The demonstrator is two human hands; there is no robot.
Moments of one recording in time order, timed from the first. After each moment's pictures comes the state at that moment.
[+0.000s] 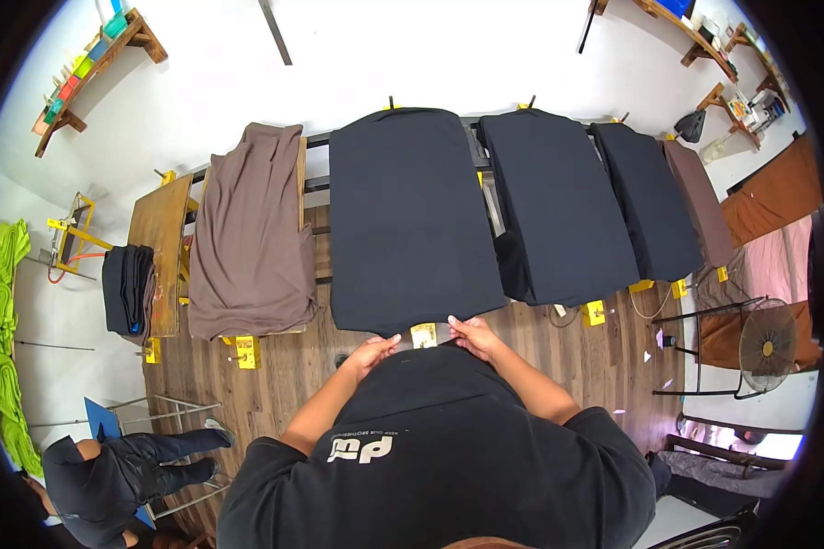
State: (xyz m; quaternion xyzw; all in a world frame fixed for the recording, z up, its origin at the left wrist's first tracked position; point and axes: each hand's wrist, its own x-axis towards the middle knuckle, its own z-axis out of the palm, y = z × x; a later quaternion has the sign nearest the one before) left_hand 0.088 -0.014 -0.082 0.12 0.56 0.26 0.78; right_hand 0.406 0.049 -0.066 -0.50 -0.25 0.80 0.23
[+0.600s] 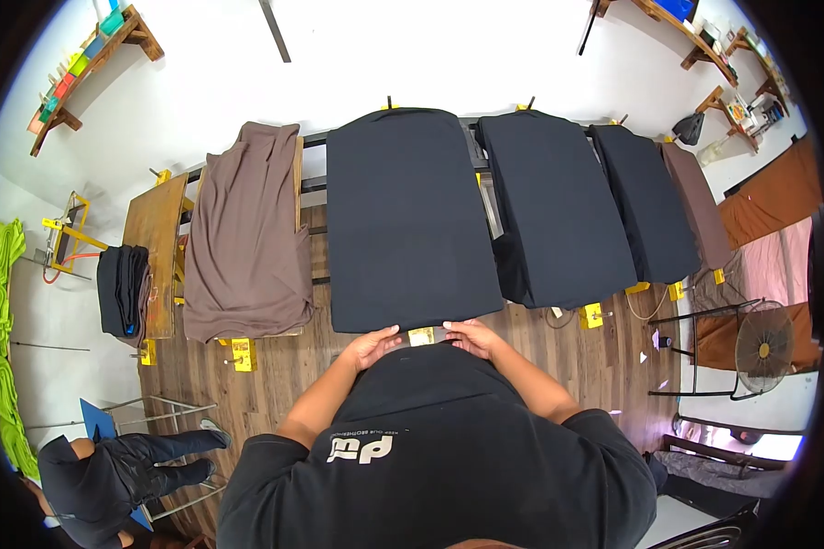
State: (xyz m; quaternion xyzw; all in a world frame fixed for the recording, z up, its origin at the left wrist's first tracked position) left_hand 0.091 0.012 -0.081 0.08 0.43 0.30 0.85; right_hand 0.408 0.062 -0.060 -0.45 -0.20 0.85 0.20
